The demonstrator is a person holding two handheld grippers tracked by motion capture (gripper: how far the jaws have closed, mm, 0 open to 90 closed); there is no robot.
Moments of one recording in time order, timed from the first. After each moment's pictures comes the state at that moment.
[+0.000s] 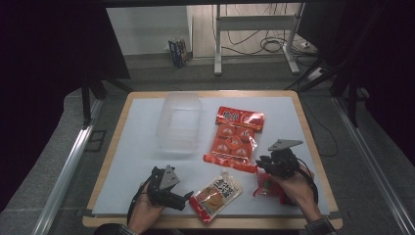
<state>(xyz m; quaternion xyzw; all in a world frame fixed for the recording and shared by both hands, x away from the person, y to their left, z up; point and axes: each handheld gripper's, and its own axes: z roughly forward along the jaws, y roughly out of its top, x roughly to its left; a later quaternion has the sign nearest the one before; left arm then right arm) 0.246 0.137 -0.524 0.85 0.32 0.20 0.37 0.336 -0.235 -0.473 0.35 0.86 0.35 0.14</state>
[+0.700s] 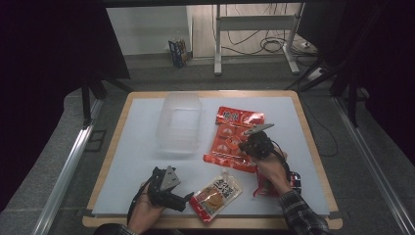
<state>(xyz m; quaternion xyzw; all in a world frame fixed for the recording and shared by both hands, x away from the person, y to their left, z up) 0.244 0.136 -0.524 0.85 0.31 0.20 0.37 0.403 -0.177 -0.493 0.33 0.87 0.35 0.13</state>
